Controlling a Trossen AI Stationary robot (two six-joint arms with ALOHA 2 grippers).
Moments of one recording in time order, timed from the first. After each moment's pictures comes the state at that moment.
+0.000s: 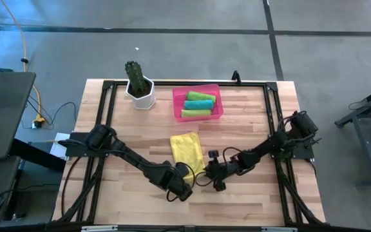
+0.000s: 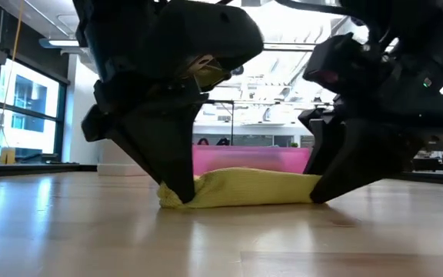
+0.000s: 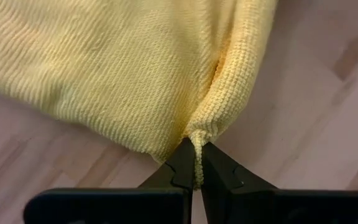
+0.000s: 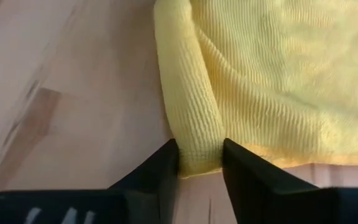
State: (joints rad) left arm -0.37 2.11 1.41 -0.59 -0.25 -1.15; right arm 0.45 1.80 0.75 0.18 0.27 0.08
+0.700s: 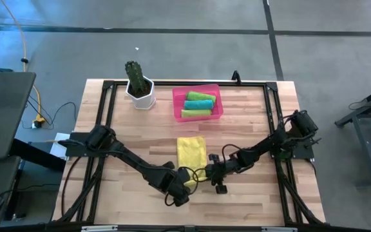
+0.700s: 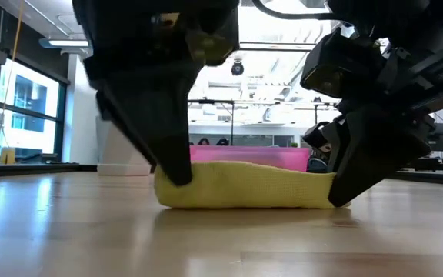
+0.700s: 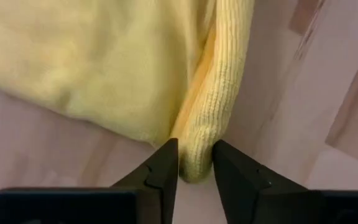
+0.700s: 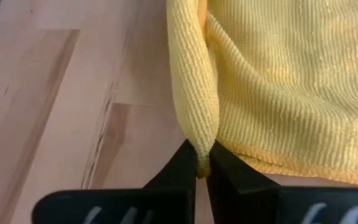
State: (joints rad) left arm -0.39 2.09 1.47 -0.66 -0.25 -0.93; right arm 0.42 1.80 0.76 0.16 0.01 0.29
